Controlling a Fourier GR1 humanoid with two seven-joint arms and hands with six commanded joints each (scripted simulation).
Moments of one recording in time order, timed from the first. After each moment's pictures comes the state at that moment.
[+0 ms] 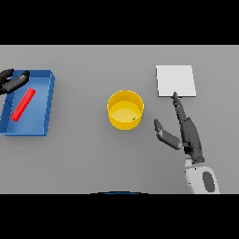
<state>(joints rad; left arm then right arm) -0.61 0.88 -0.63 -1.06 0.41 0.19 0.46 0.05 -0.06 0.15 -1.66 0.25 -0.03 -0.16</state>
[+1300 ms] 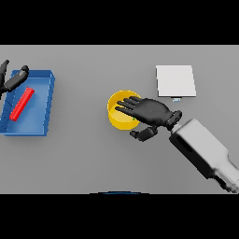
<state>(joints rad) -0.60 0.85 -0.59 -1.07 0.41 0.27 0.35 -0.55 -0.39 0.62 -1.36 0.84 0.37 -0.18</state>
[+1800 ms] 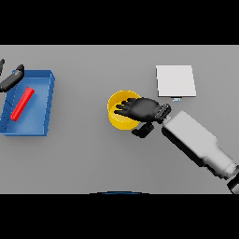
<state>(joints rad) -0.58 0.88 -0.58 -1.07 0.43 0.26 0.33 -0.70 -0.35 0.73 -1.17 0.93 0.45 -0.21</state>
